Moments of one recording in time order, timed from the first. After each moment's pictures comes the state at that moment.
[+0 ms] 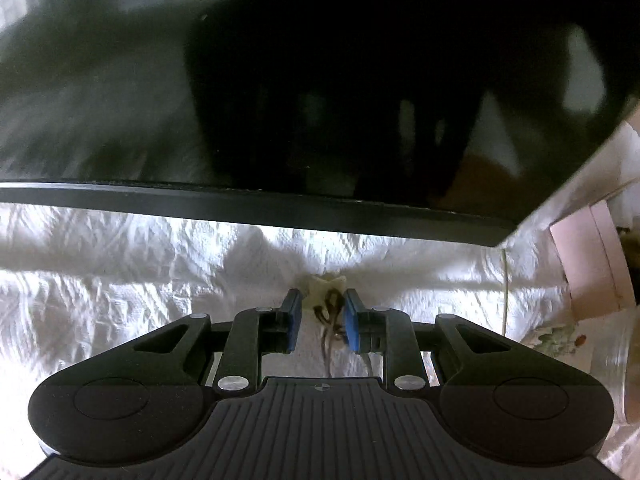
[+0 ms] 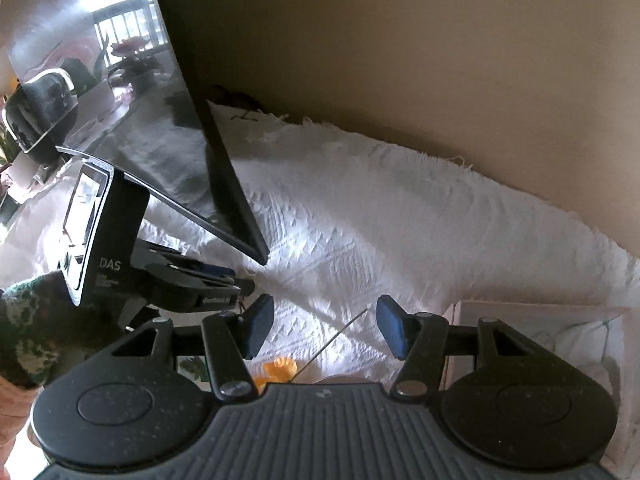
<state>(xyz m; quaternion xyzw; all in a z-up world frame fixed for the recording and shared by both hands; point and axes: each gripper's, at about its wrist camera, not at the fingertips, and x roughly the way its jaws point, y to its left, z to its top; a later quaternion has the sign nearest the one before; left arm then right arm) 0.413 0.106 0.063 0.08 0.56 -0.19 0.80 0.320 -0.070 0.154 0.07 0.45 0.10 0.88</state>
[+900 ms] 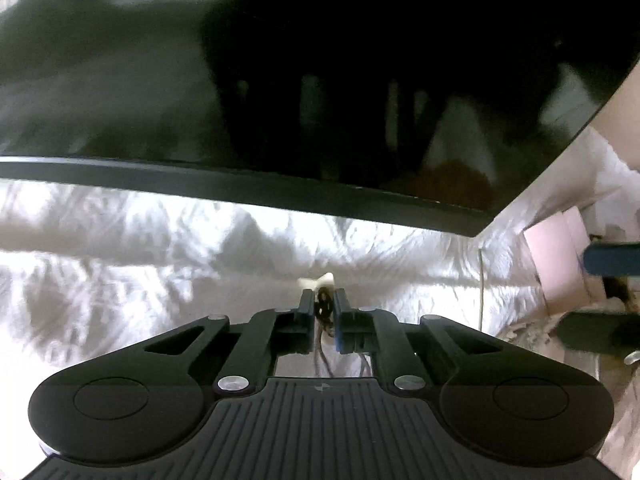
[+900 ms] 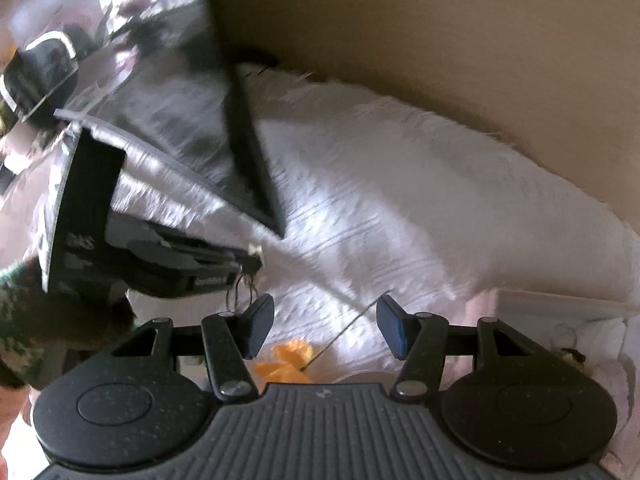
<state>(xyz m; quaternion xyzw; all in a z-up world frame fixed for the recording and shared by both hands) 0.403 0.123 0.079 0.04 0.55 -0.22 0.81 0.335 -0.038 0.138 0.04 0.50 0.13 0.86</state>
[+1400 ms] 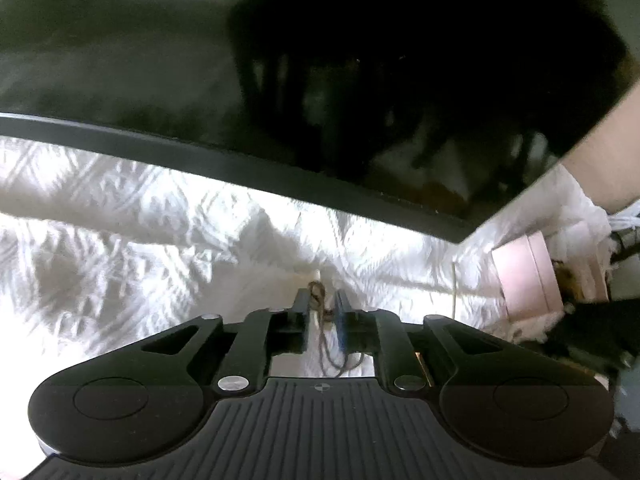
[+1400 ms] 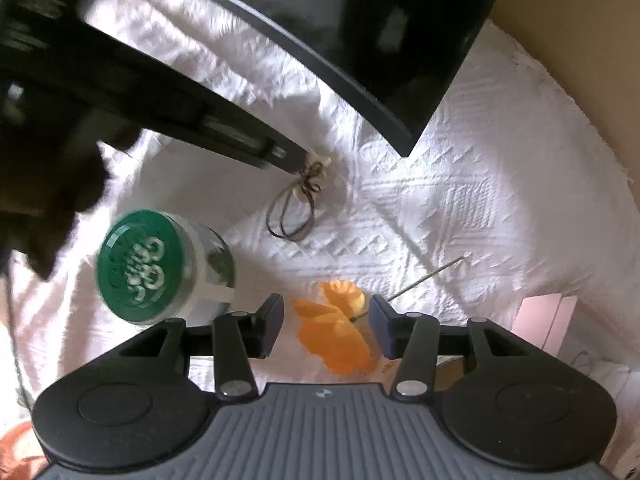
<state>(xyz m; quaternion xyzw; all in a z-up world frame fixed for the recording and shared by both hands) 0.406 0.154 0.089 -0.03 0.54 -0.24 0.80 0.323 0.035 0.098 -0.11 0.55 0.18 0.81</state>
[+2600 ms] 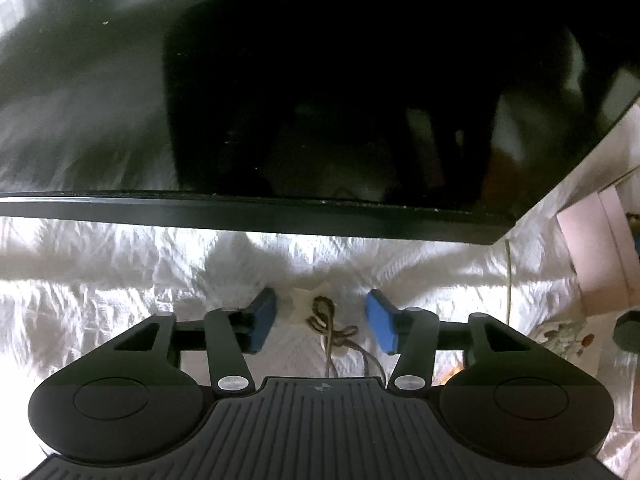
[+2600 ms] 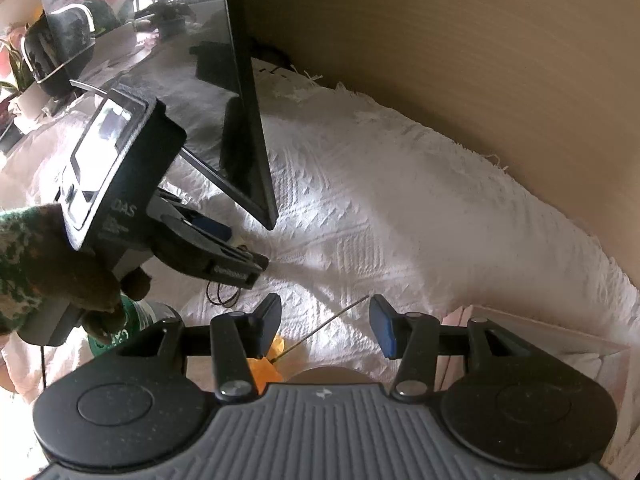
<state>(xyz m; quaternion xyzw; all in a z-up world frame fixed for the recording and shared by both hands) 0.417 0.091 0.068 0.11 0.56 -0.19 0.80 0.323 -0.051 0.136 -0.01 0.47 0.14 0.87</state>
